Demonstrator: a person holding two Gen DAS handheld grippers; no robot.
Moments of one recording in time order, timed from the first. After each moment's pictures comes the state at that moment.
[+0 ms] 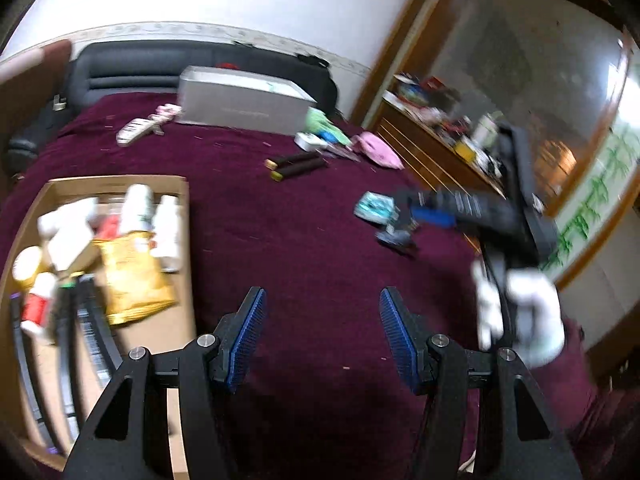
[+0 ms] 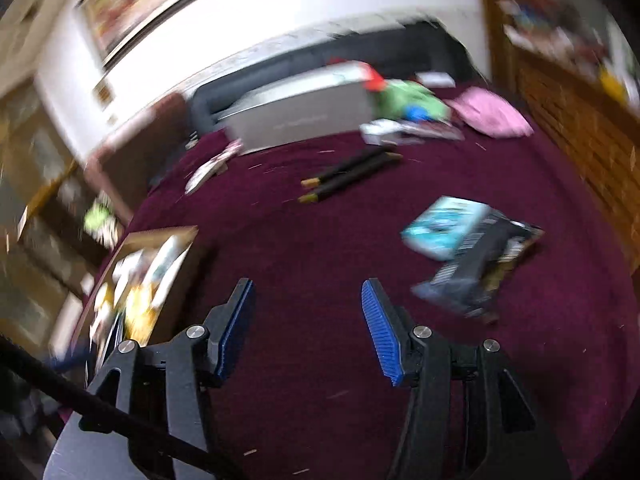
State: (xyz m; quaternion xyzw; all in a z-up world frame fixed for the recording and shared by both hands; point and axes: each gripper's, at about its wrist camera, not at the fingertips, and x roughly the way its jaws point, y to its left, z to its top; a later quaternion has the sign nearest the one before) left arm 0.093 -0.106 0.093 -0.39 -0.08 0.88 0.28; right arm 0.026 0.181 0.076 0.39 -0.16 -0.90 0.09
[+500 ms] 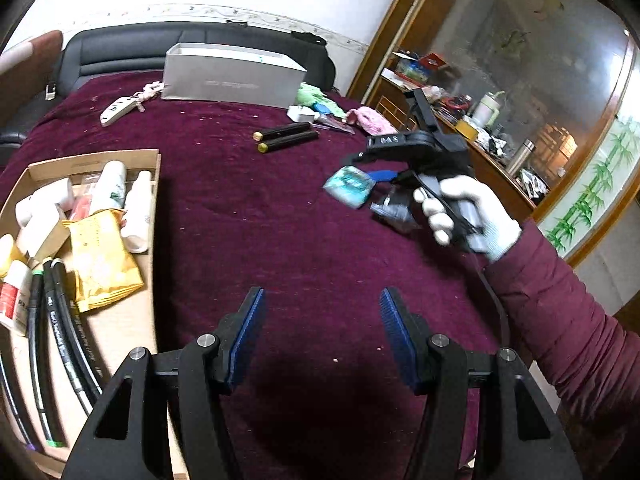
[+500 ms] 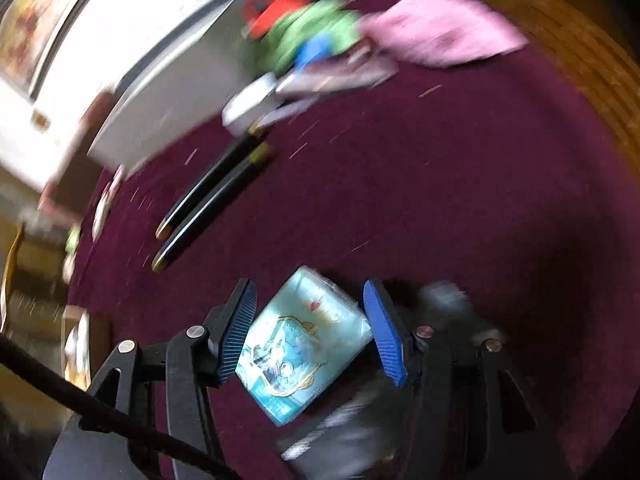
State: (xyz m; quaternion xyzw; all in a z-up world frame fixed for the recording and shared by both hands) left arm 0.092 -0.091 0.079 -0.42 -0.08 0.86 0.27; right arm -0.109 0.224 0.010 0.53 -0.20 -0.81 0.13
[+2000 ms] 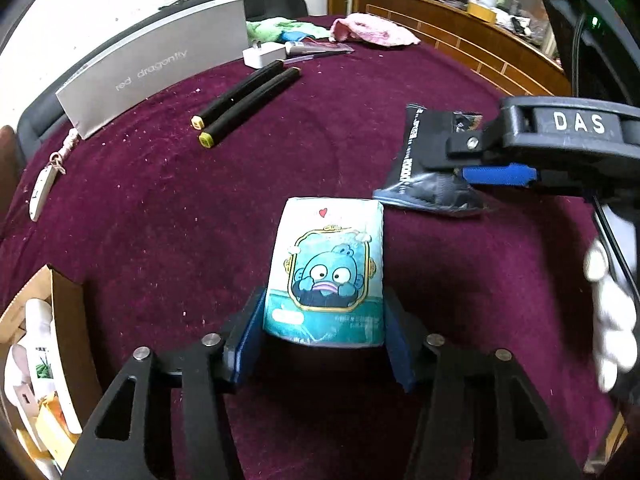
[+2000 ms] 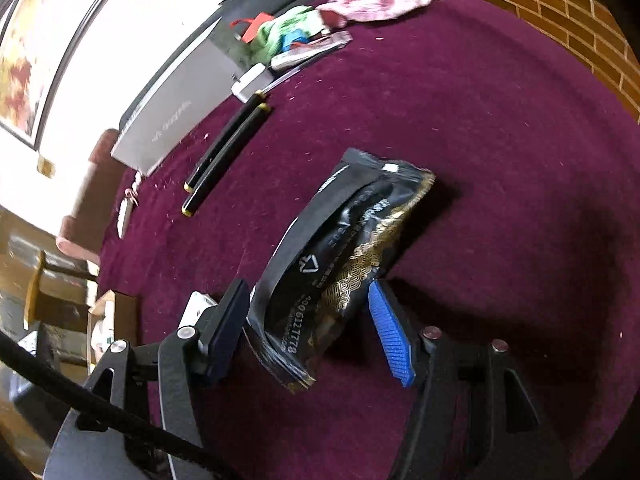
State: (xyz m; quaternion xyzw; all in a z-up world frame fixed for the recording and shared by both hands) left arm -0.029 0.025 0.014 -0.48 0.15 0.83 0.25; right arm -0.017 0.225 0.013 0.48 -0.27 -0.83 0.03
